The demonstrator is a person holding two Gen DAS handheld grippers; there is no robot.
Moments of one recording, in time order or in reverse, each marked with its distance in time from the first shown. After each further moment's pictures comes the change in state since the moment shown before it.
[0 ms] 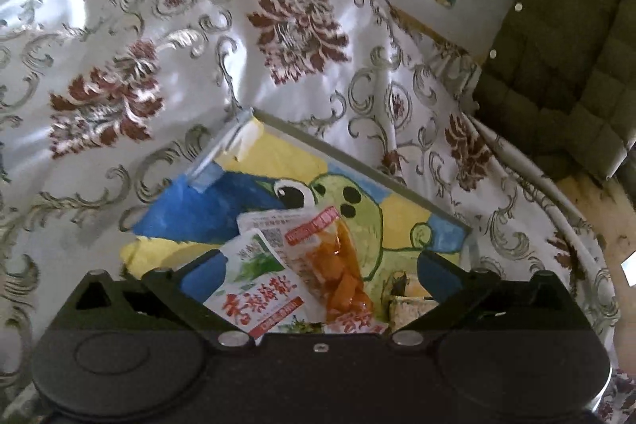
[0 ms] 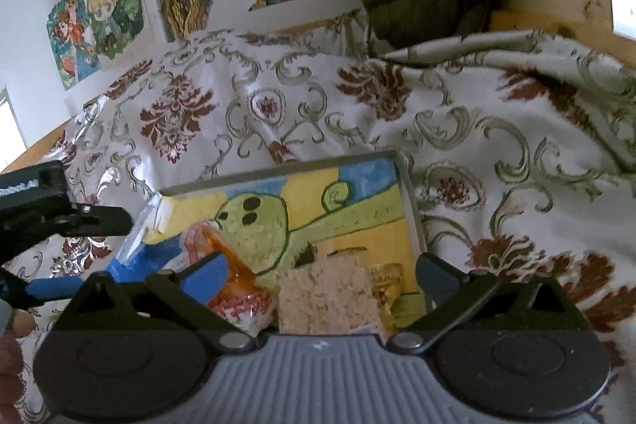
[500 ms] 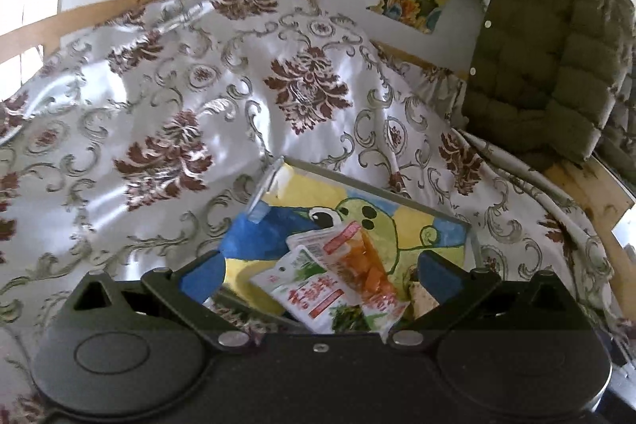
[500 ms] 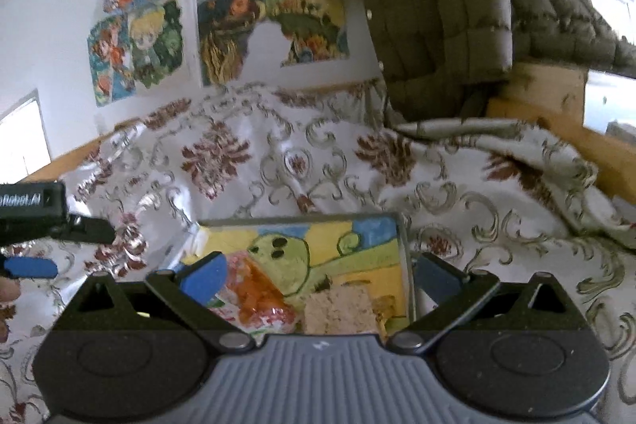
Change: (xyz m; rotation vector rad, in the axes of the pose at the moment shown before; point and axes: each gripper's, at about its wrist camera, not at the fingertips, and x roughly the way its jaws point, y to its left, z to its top) left arm -0.110 0.008 -0.016 0.147 -0.113 0.061; right arm -0.100 0.024 -0.002 -0.089 -0.162 0.016
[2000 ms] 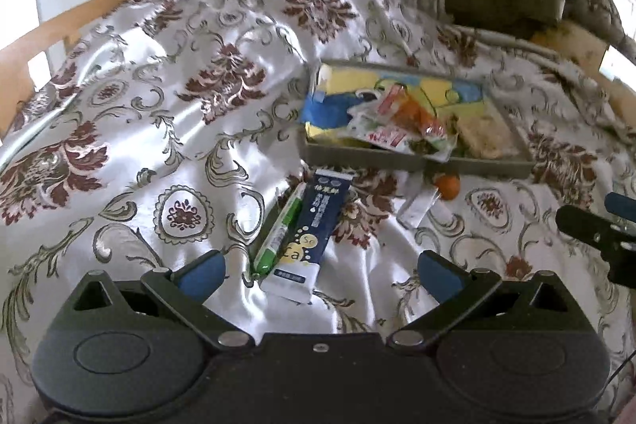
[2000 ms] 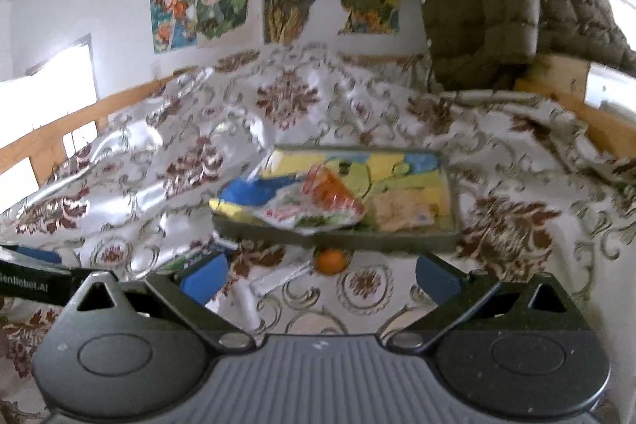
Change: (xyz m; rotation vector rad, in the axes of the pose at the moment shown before) left arm -0.083 0.096 -0.107 0.264 0.156 0.018; right arm -0.105 0.069 -0.085 -0.123 0.146 0.083
